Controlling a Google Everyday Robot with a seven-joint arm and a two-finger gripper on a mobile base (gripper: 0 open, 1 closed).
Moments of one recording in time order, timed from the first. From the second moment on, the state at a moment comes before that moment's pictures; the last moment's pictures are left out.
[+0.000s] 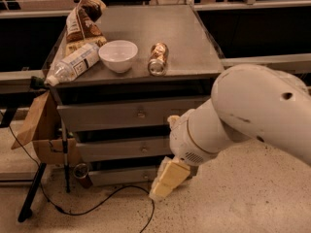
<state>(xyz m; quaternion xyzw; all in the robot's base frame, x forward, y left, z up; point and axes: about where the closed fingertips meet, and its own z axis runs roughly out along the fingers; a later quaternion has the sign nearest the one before) 0.396 -0.024 0.816 -0.61 0.75 0.11 0.24</state>
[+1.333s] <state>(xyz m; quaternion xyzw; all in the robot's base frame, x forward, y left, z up) 0.540 -0.076 0.482 -0.56 0.80 0.15 0.15</state>
